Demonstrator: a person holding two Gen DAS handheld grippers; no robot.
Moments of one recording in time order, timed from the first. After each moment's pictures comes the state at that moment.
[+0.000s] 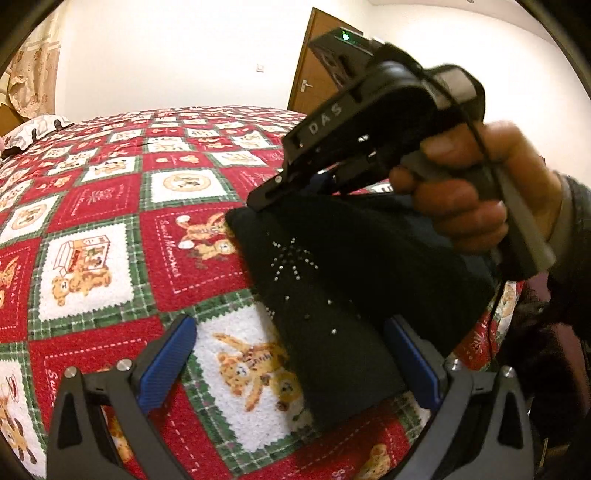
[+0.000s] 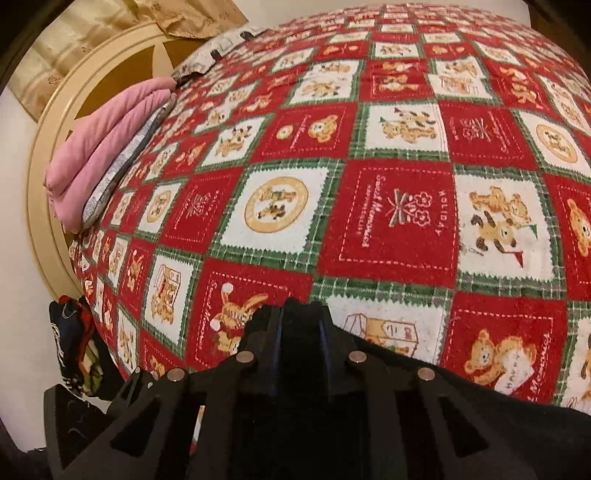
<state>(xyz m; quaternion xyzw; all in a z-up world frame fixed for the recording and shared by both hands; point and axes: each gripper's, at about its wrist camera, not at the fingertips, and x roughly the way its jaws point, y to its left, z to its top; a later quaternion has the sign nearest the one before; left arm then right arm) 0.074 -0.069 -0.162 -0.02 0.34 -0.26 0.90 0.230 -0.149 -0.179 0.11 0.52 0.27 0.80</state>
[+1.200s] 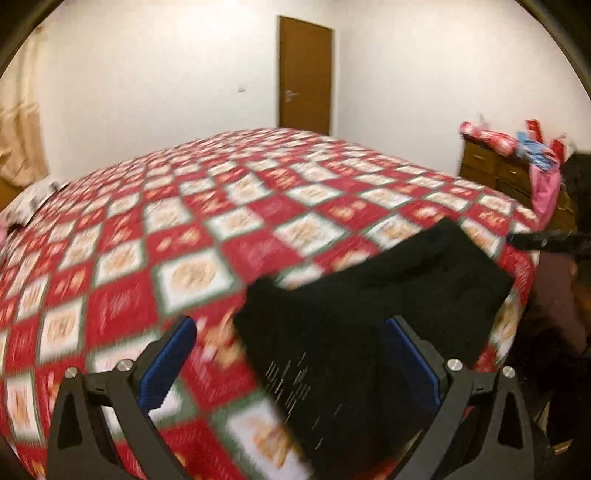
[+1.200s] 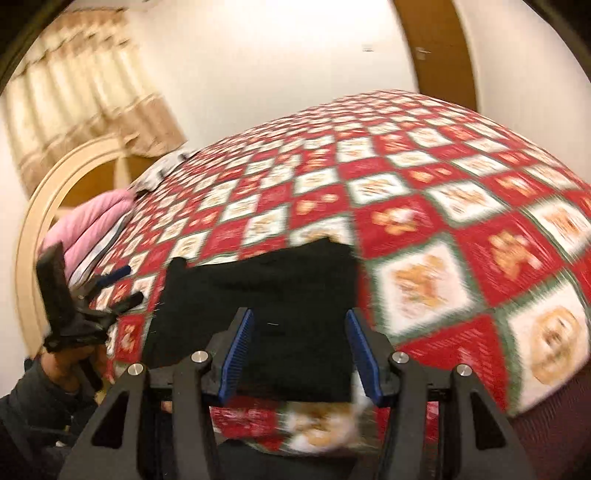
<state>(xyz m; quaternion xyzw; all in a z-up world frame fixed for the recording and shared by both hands) 0.104 -0.095 -0.085 0.08 0.30 -0.27 0.91 0.006 -0.368 -0.144 0.19 0.35 0.09 0.91</state>
